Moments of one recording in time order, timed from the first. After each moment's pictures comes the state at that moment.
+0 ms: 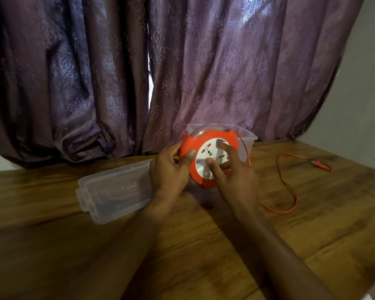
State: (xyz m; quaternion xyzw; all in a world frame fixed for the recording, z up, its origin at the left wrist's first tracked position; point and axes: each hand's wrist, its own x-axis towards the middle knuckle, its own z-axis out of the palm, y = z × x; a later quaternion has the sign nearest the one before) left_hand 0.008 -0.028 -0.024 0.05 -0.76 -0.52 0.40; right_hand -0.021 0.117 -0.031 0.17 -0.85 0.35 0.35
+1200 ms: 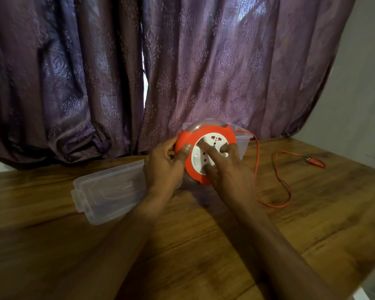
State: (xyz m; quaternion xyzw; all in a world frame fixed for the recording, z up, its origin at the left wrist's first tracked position) left_hand 0.005 -0.032 -0.021 0.03 -0.74 -0.54 0.40; right_hand -0.026 0.122 -0.027 0.23 -0.89 0.18 0.35
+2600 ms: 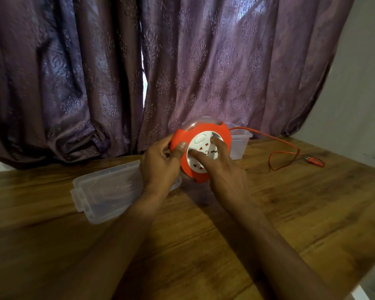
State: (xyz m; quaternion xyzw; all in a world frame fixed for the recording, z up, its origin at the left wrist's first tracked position) left_hand 0.008 -0.036 -0.018 0.06 -0.74 -0.54 0.40; right_hand -0.006 0.117 -0.017 0.29 -0.90 0.12 0.30
